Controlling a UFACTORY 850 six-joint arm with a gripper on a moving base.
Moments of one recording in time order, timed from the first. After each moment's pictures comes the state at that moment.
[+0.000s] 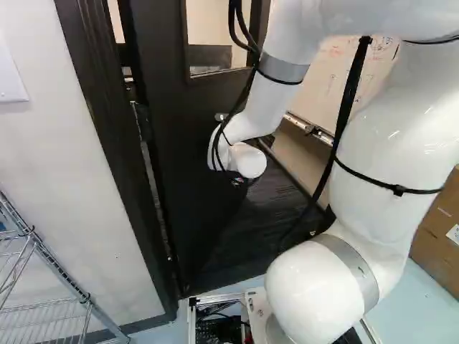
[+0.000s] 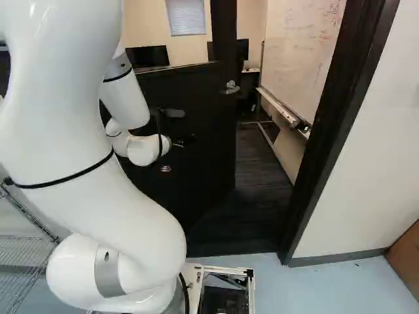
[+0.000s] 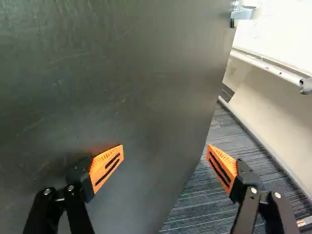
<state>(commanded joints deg) 16.8 -5.6 -25.4 16.7 51.0 0.0</state>
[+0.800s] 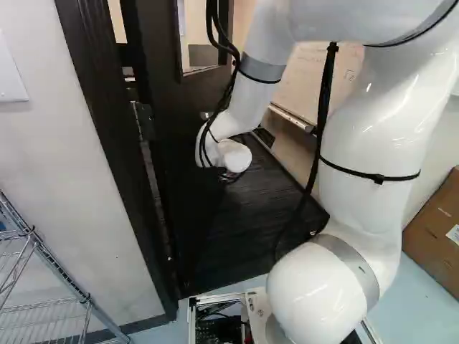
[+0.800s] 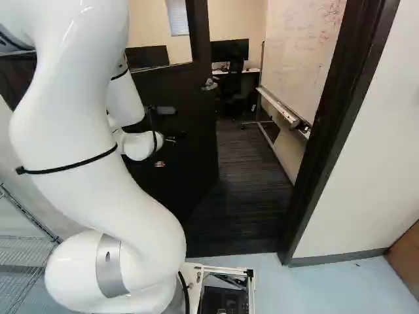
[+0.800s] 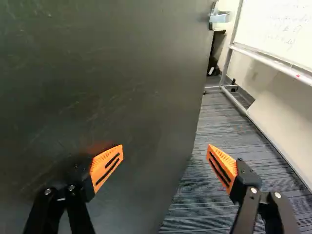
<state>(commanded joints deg) 20.7 -11.0 -31.3 14.3 51.0 0.0</state>
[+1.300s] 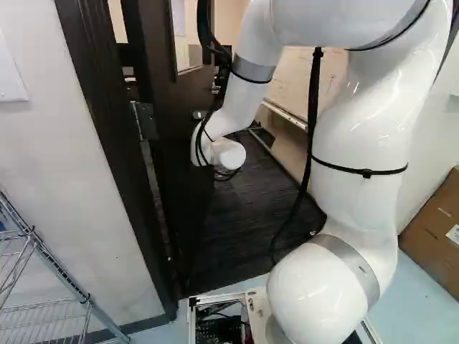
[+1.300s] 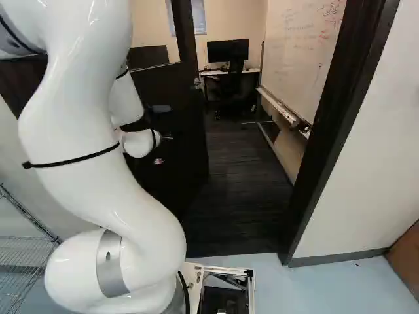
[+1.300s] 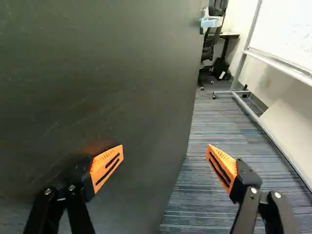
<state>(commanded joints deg) 21.8 -14.0 -34.8 10.6 51.4 0.0</state>
